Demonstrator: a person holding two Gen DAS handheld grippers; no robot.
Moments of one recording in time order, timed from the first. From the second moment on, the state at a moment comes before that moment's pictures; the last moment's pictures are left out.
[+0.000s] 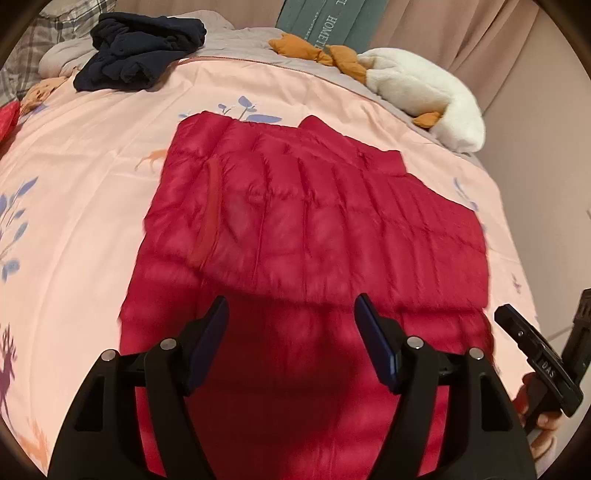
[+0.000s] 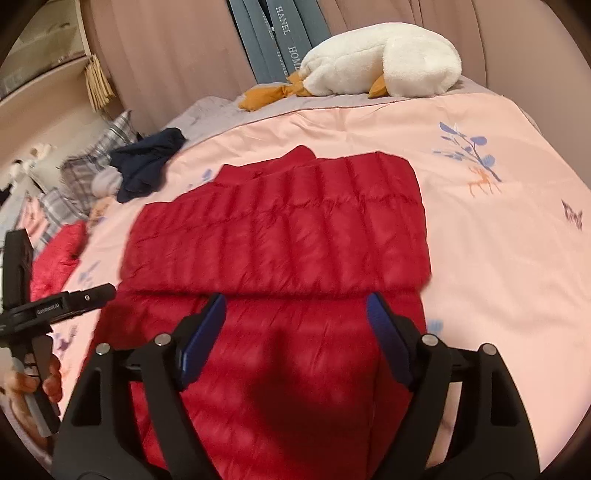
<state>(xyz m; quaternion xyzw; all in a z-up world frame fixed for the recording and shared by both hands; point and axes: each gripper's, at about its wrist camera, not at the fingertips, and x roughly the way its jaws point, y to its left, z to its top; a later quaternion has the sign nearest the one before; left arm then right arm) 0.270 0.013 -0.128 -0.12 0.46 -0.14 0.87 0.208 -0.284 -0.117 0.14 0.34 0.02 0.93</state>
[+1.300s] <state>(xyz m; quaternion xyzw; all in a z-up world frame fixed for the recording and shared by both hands) 0.080 0.125 -0.144 -0.20 0.46 -0.11 0.86 0.013 -0.306 -0.141 0.26 0.37 0.01 0.89</state>
